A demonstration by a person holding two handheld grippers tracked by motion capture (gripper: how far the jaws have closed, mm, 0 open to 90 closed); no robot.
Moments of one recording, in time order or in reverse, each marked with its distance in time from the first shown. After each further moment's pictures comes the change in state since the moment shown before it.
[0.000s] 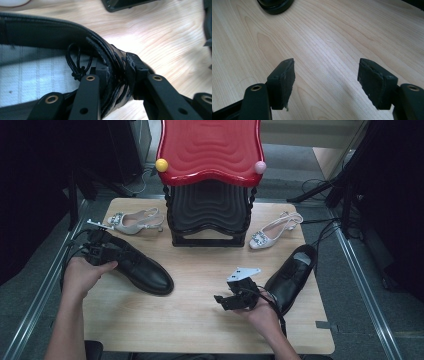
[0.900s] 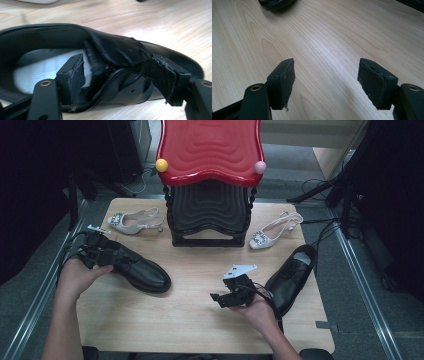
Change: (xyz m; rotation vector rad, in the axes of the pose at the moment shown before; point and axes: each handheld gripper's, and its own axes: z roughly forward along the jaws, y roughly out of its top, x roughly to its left) left arm 0.019 -0.011 0.004 0.038 0.173 0.071; right arm 0.000 0.010 0.007 -0.005 0.034 -0.007
